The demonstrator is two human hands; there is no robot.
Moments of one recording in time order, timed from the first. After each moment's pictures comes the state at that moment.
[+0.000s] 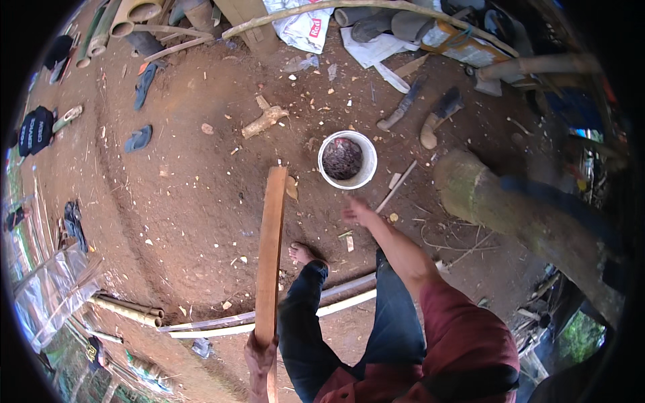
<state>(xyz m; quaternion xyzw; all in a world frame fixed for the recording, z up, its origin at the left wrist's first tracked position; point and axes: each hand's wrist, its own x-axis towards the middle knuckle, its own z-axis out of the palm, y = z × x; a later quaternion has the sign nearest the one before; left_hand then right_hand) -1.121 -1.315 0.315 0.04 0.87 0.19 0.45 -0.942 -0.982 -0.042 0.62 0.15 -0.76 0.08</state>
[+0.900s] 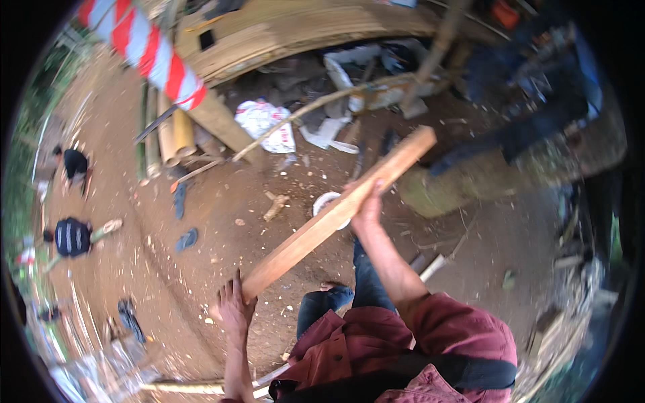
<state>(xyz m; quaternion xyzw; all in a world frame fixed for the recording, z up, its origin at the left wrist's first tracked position) -1.246 -1.152 0.543 0.60 0.79 0.00 0.09 -0.979 -0.905 0.439 0.41 0.03 -0.67 -0.61</state>
